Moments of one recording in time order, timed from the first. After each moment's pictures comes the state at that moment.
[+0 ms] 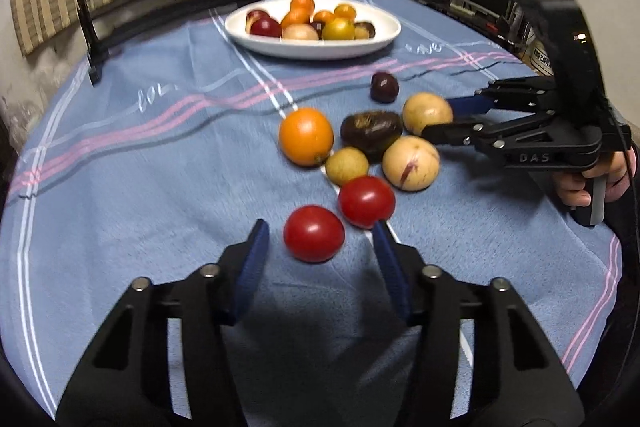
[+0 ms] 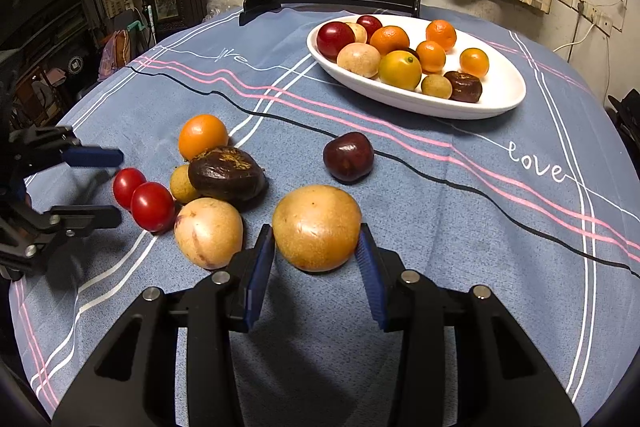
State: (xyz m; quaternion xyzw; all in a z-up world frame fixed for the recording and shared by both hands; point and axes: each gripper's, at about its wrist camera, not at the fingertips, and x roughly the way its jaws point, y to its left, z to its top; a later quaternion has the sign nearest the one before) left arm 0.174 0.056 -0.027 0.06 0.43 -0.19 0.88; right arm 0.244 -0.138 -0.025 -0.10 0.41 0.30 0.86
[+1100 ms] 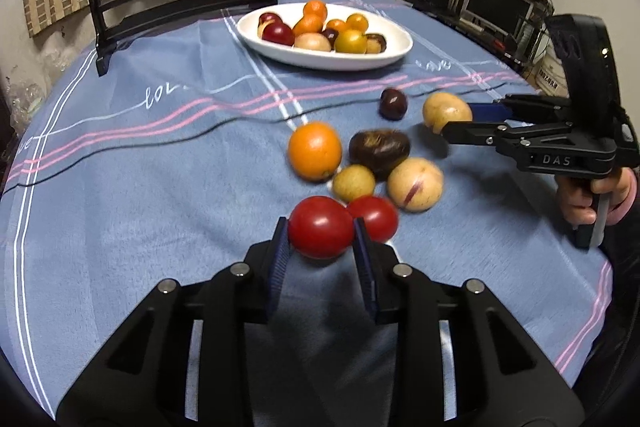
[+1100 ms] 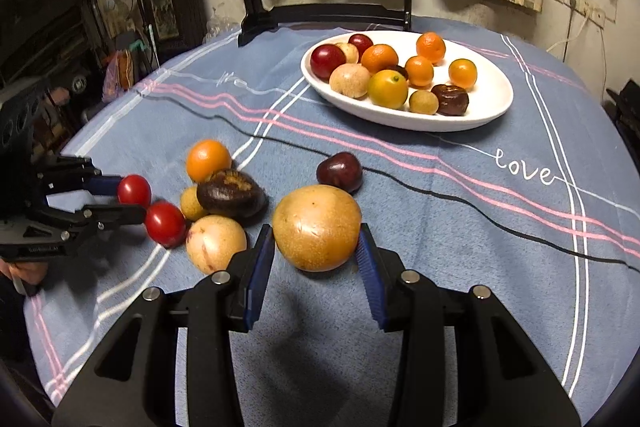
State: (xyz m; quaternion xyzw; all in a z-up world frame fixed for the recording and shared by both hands) left arm 0.179 0.059 -0.016 0.02 0.41 -0.18 0.89; right arm 0.248 -0.156 -0.010 -0.06 0.39 0.30 0.87
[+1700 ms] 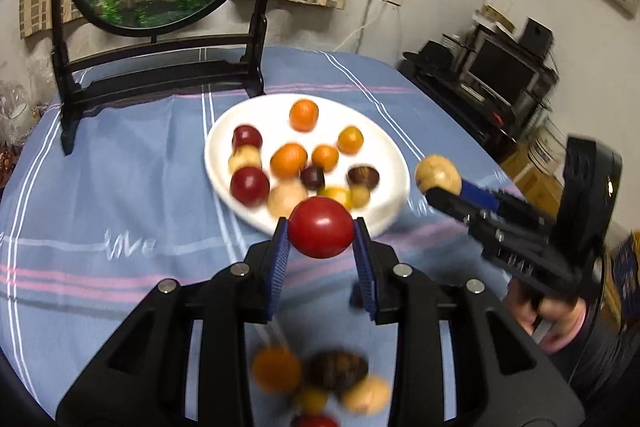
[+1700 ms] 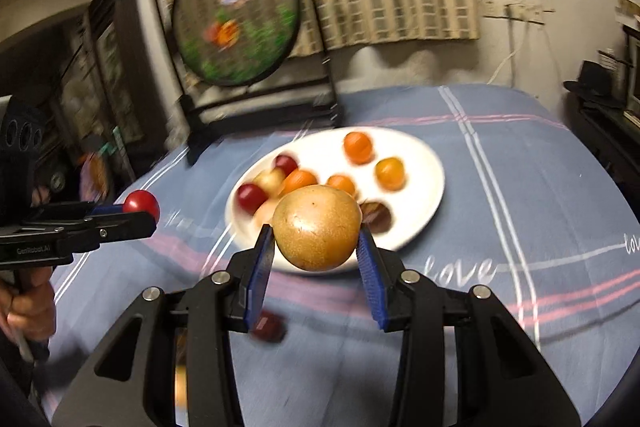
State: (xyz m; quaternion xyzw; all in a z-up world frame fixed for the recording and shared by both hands) left arm 0.319 0.017 0.060 -0.05 0.38 -0.17 0.91; right arm 0.318 -0.198 0.037 0.05 0.29 0.23 0.93
